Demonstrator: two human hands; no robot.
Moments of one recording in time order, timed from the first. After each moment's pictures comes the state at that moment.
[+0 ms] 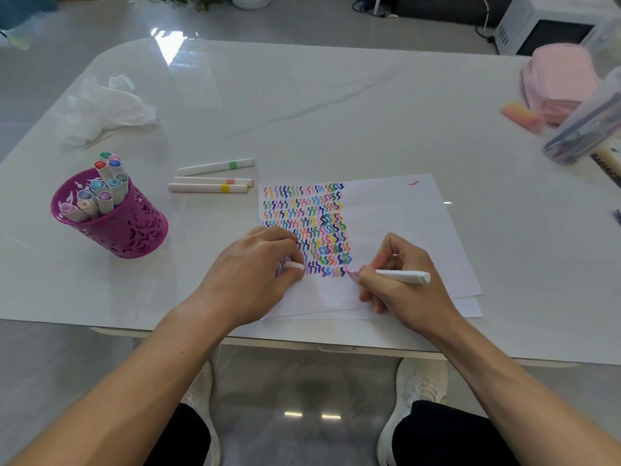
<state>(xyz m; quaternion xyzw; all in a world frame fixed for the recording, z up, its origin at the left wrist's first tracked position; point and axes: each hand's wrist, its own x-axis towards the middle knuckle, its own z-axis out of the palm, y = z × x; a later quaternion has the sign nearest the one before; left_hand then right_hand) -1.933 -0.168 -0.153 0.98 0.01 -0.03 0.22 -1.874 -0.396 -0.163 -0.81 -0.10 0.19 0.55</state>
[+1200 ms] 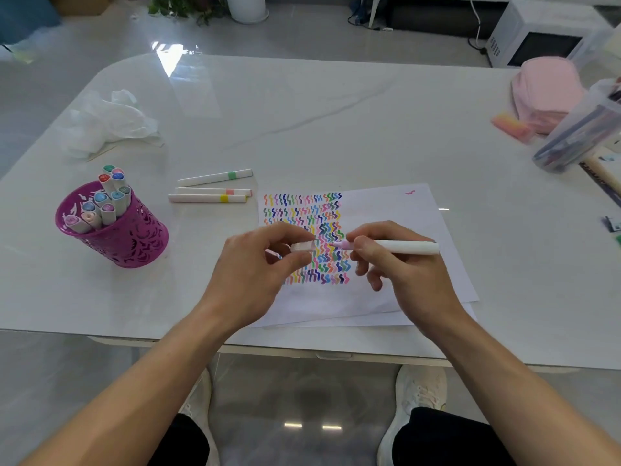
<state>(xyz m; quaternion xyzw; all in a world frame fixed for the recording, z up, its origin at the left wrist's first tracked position) -1.931 -0.181 -0.137 0.88 0.10 0.07 0.45 -1.868 -0.389 -0.139 -0.71 -0.14 0.14 0.67</state>
